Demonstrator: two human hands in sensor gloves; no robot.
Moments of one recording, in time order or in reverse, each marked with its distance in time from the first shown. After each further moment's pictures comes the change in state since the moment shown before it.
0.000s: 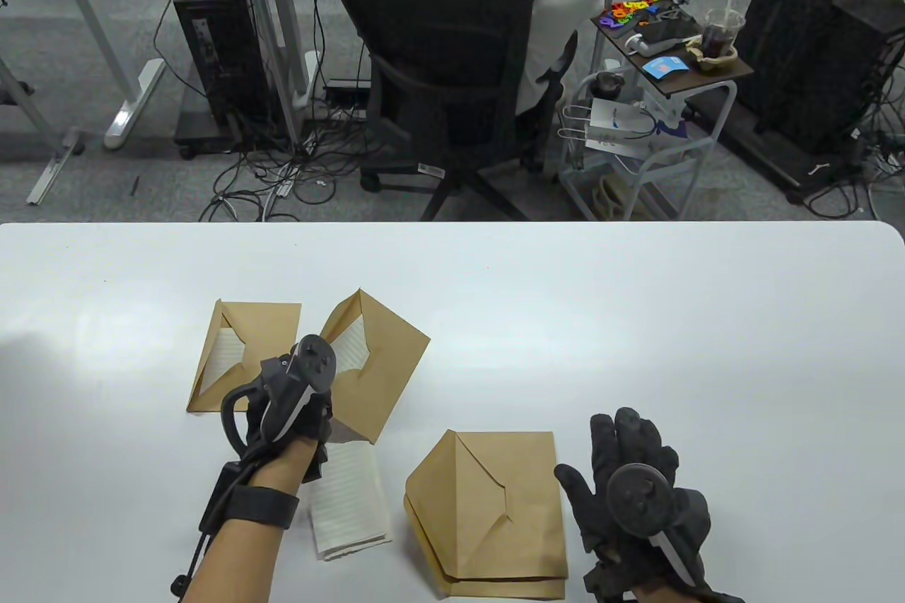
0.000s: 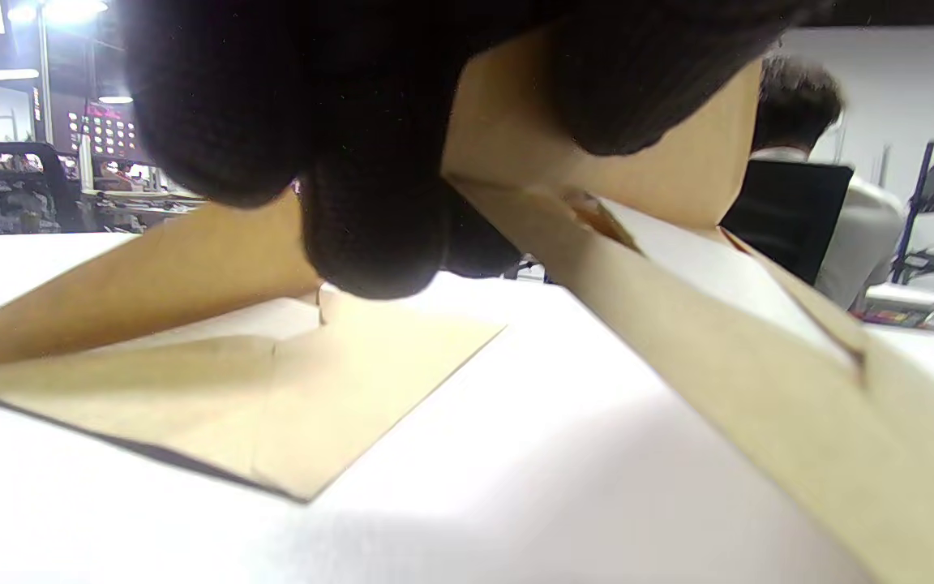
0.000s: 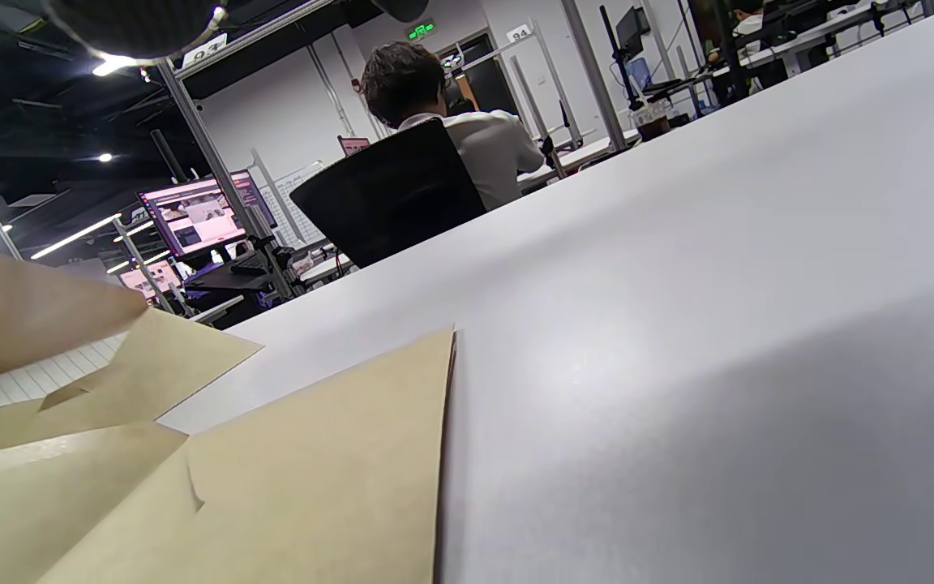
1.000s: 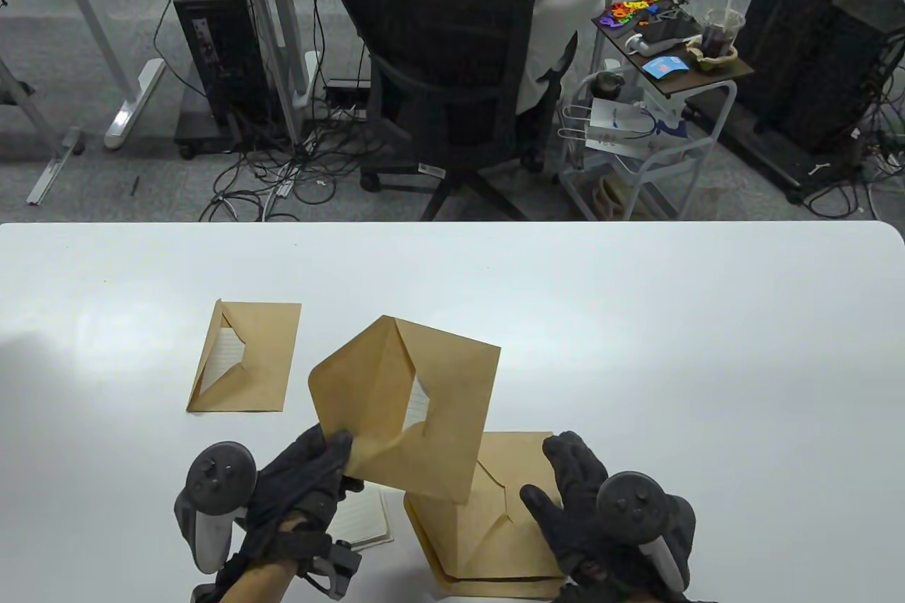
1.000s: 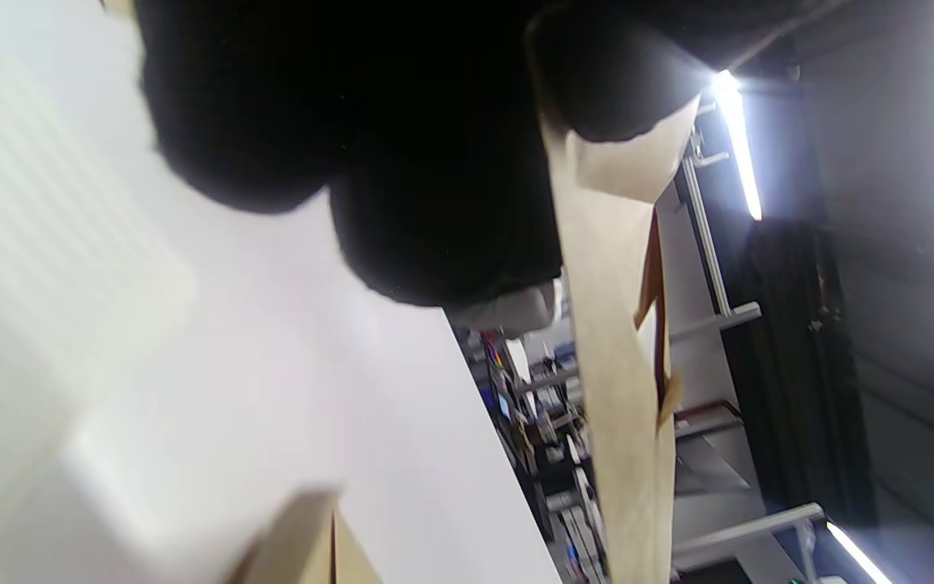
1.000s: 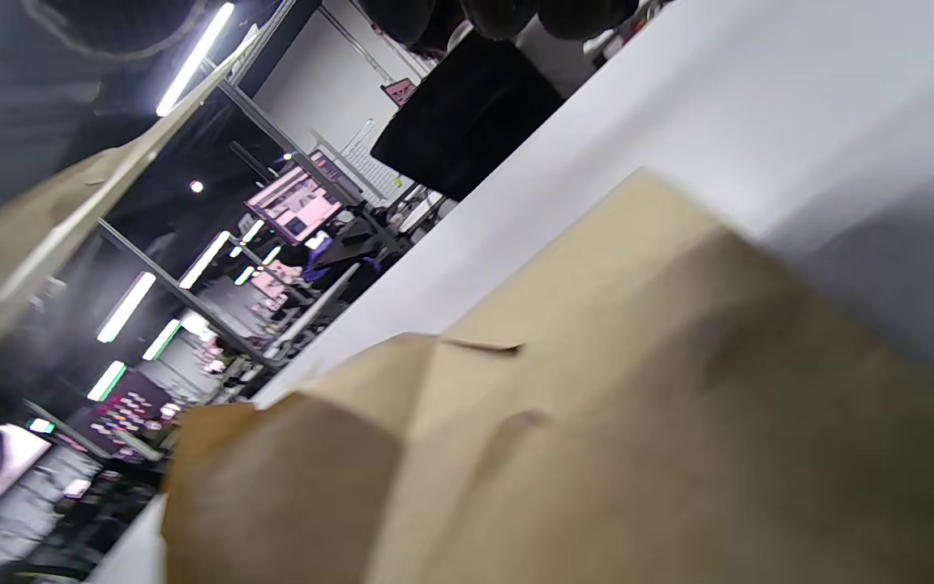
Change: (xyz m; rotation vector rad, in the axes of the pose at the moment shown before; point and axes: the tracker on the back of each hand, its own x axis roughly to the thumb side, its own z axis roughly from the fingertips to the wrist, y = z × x) left_hand -0.032 0.006 0.121 -0.307 -0.218 1.097; right_hand 0.022 0.019 0.014 0.224 -0.079 -0.406
